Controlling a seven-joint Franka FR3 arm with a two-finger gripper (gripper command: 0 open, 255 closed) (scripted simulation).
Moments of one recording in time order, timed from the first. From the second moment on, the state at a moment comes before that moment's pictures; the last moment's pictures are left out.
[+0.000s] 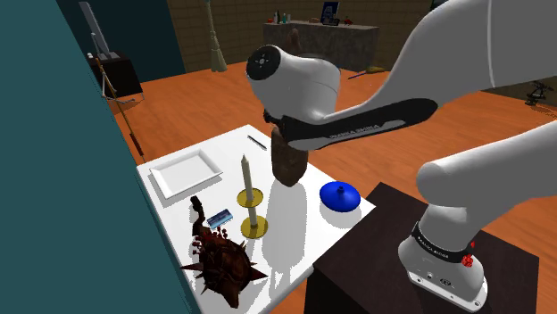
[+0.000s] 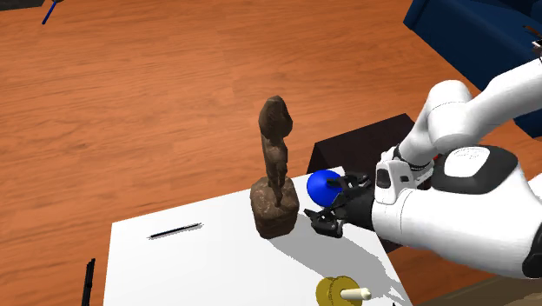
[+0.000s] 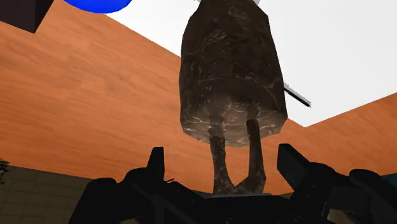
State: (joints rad) arm -0.69 -0.60 1.06 -2.39 -0.29 2.19 1.49
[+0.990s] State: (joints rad) arm -1.38 -0.74 1.66 -2.12 -0.40 2.12 1.92
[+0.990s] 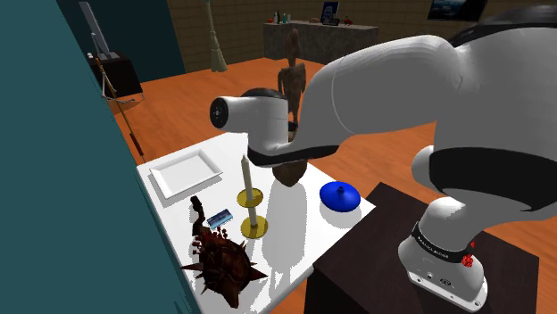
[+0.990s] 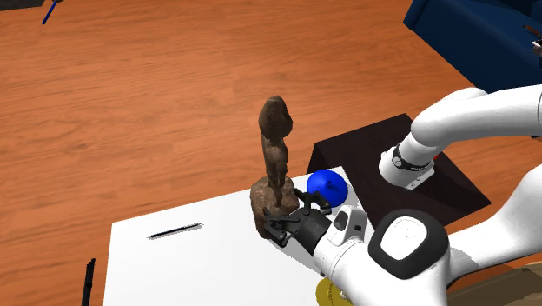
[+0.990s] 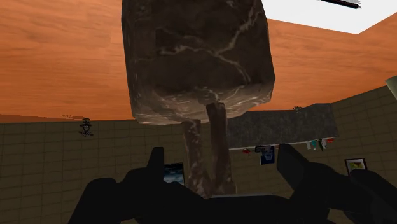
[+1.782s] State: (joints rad) arm -1.37 -0.73 1.65 -2.11 -0.40 2.11 1.91
